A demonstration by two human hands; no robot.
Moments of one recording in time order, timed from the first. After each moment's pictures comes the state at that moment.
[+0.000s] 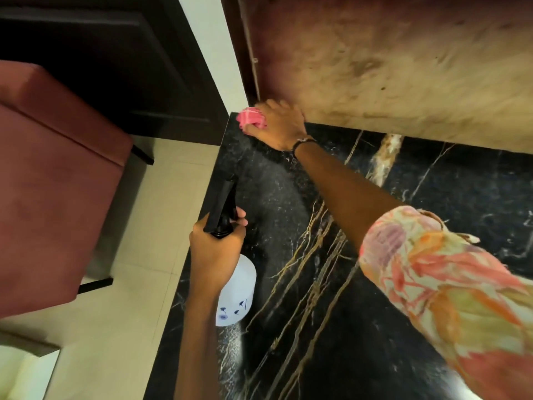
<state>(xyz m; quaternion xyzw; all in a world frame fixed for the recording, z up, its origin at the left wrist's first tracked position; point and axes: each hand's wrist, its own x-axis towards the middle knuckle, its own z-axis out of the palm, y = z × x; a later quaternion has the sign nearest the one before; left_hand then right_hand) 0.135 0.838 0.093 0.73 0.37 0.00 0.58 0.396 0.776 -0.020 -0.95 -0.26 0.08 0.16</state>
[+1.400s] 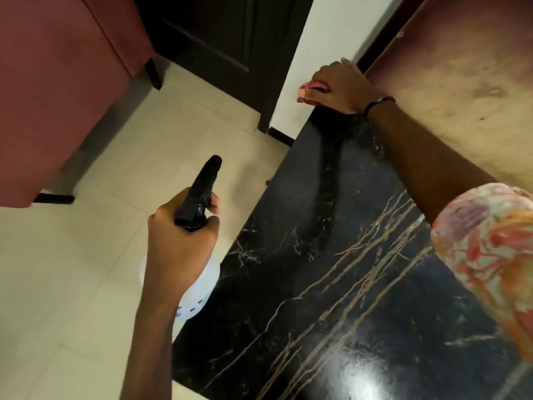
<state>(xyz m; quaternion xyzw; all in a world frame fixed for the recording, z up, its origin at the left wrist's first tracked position) 0.015 0.988 0.076 0.72 0.38 0.09 0.58 0.397 0.868 0.002 -0.88 -0.46 0.11 -0.01</state>
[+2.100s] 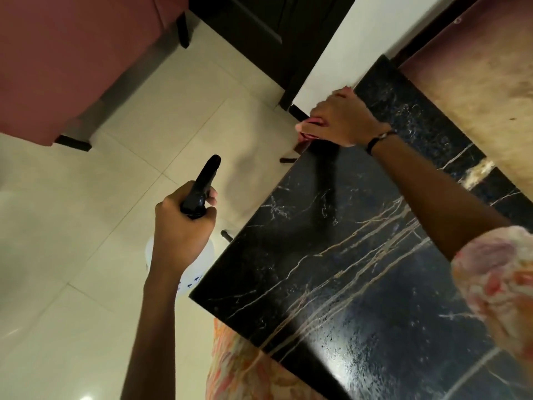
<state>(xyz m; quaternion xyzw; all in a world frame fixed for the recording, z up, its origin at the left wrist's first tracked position) -0.073 1.004 0.048 0.69 0.44 0.08 0.56 0.252 0.891 0.014 -0.80 -0.56 0.12 -0.18</state>
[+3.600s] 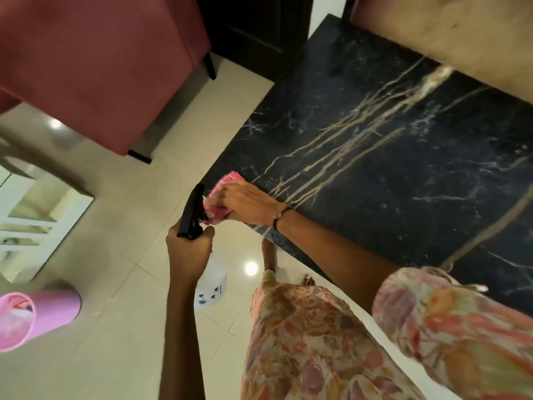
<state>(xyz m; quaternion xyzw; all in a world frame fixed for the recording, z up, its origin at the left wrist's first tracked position) -0.248 0.803 0.113 0.66 0.52 0.14 0.52 -0.093 0.764 0.036 -0.68 -0.69 0.20 0.16</state>
